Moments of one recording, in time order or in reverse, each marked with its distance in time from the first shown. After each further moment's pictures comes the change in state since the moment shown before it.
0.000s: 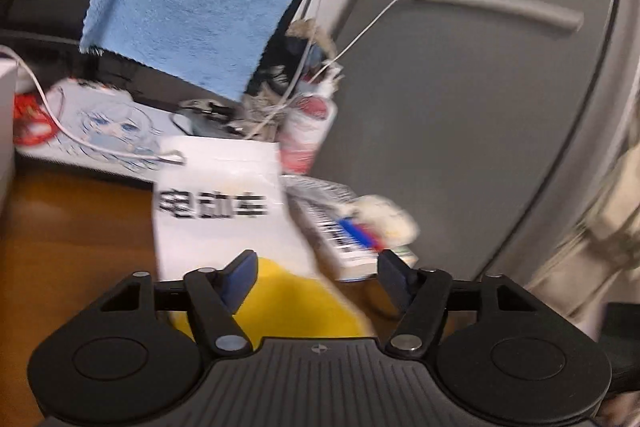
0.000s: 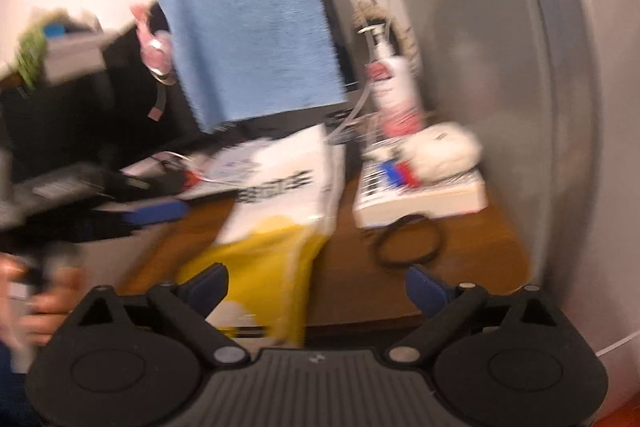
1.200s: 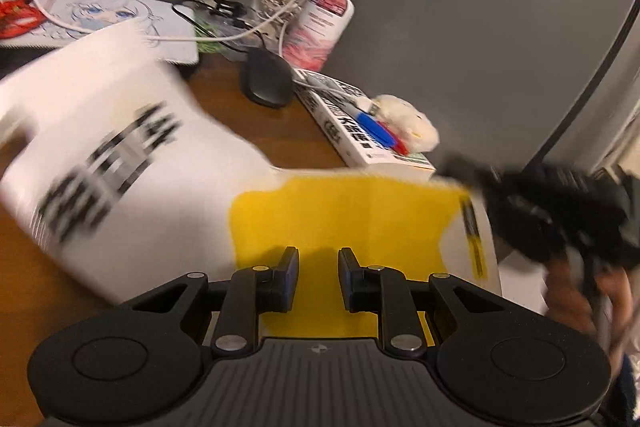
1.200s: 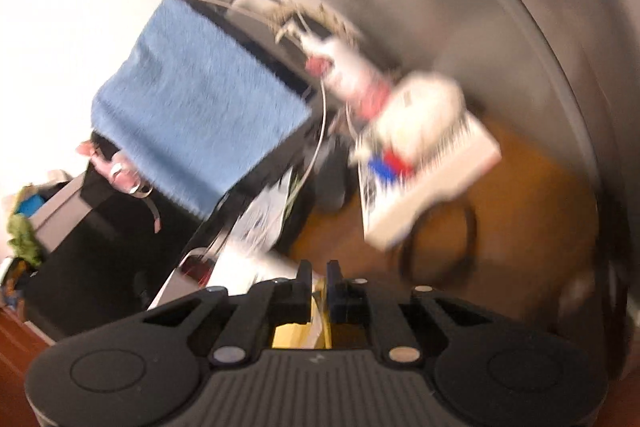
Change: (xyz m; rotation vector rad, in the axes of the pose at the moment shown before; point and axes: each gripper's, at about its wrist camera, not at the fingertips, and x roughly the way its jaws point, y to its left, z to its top) left arm 0.029 0.013 -0.040 -0.080 0.217 -0.041; right arm 0.060 -0.052 0.032 0.457 -0.072 0.066
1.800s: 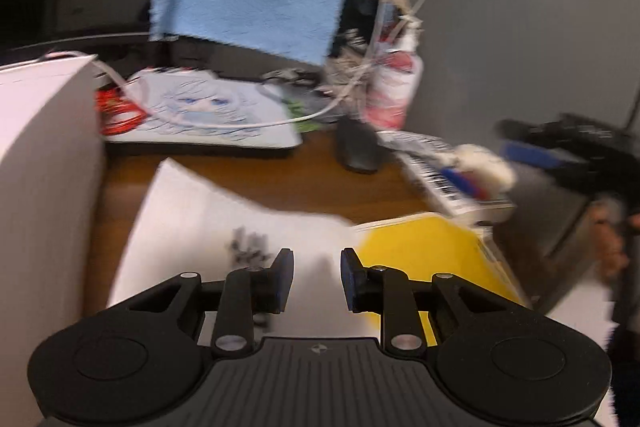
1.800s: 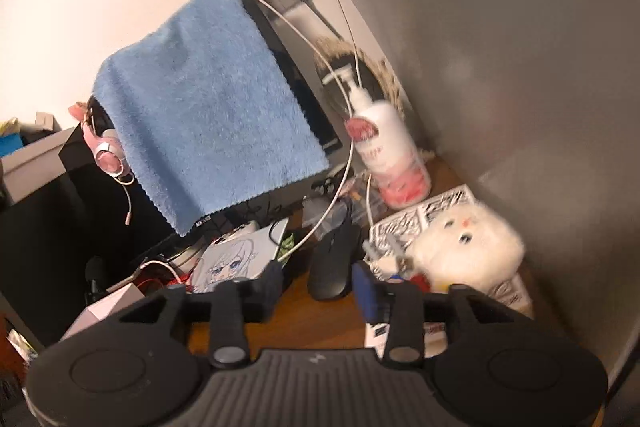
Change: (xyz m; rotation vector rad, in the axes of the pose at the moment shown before) left arm -0.052 0.011 0.017 0.094 -0.118 0.332; right arm 0.028 0.046 0.043 -0.325 -0.059 -0.089
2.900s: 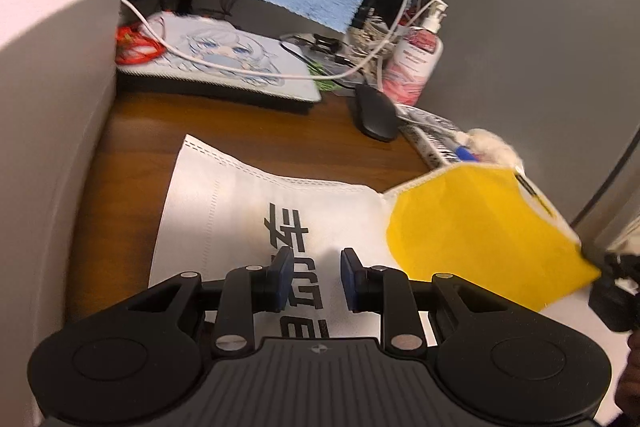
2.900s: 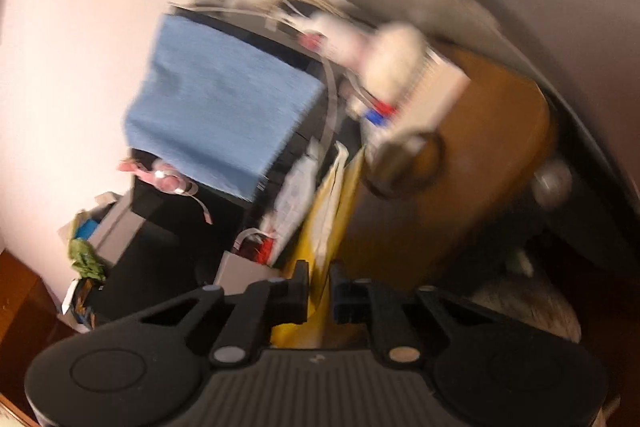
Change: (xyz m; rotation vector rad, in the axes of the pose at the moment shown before) left arm 0.012 0.020 -0.021 -0.130 0.068 -0.126; right arm -0.084 -0.058 -0.093 0.511 0.111 0.298
